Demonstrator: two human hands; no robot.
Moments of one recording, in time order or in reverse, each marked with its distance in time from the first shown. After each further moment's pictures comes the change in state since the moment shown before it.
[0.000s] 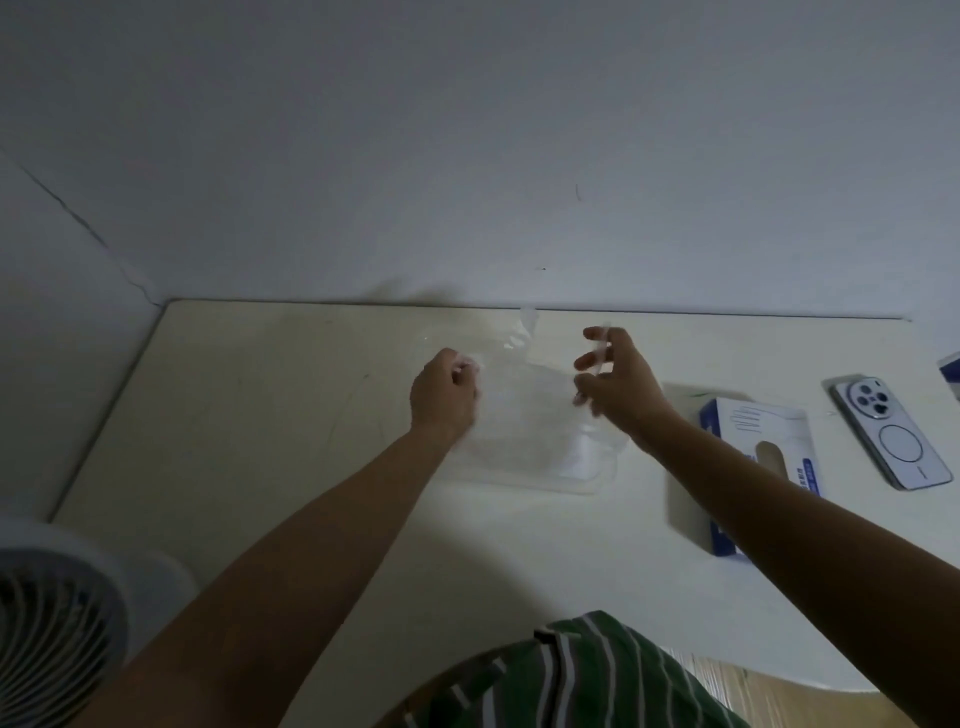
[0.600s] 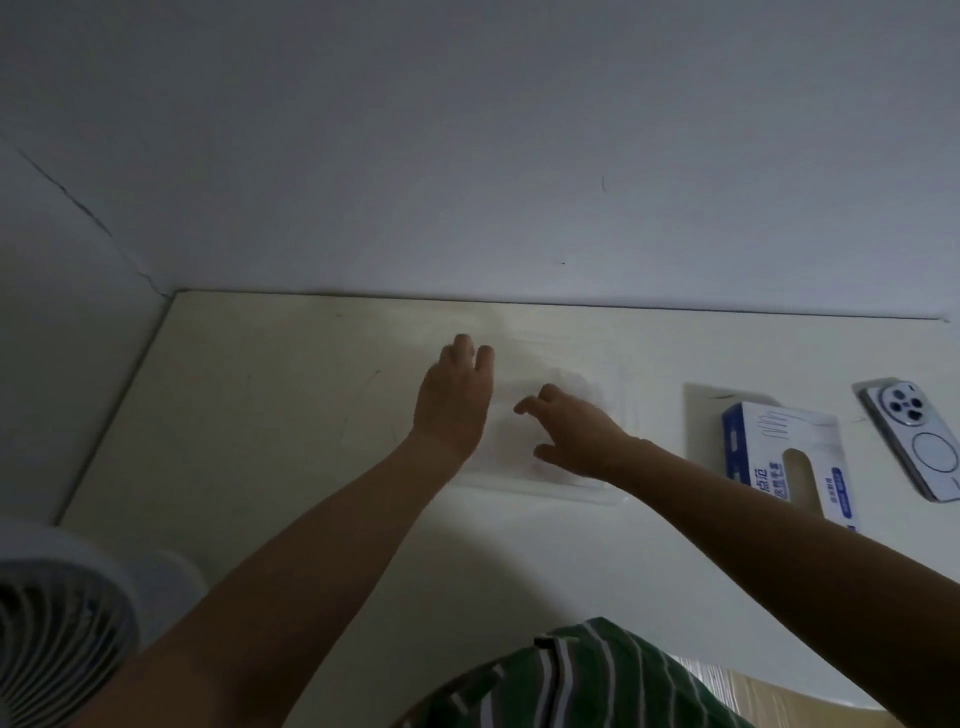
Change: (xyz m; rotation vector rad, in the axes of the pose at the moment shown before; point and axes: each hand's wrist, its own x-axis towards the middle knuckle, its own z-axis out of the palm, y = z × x) left_hand 0.004 -0.009 -0.007 0.947 0.029 0.537; right_hand 0.003 0.015 0.057 -0.960 -0.493 -0.352
